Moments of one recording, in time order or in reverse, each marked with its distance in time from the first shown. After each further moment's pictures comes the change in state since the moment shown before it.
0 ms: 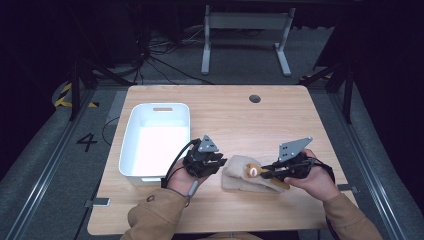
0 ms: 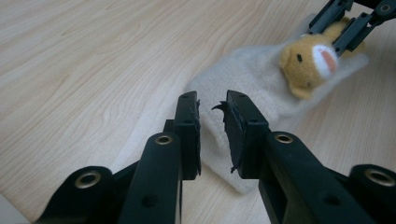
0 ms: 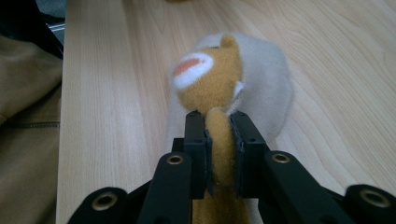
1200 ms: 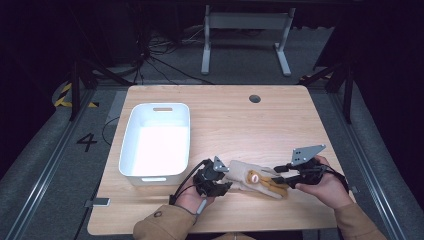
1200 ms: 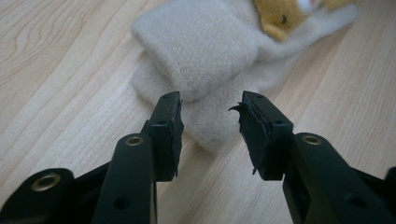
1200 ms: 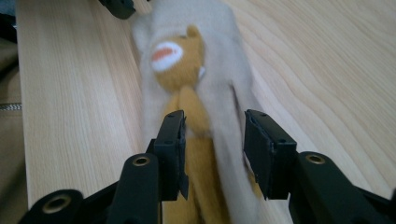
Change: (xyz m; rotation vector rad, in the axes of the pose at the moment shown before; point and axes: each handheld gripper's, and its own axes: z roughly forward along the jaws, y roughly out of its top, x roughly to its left) left arm -0.029 -0.037 0.042 0.174 -0.005 -0.028; right arm -0.001 -0.043 -0.014 0.030 -0.108 0.101
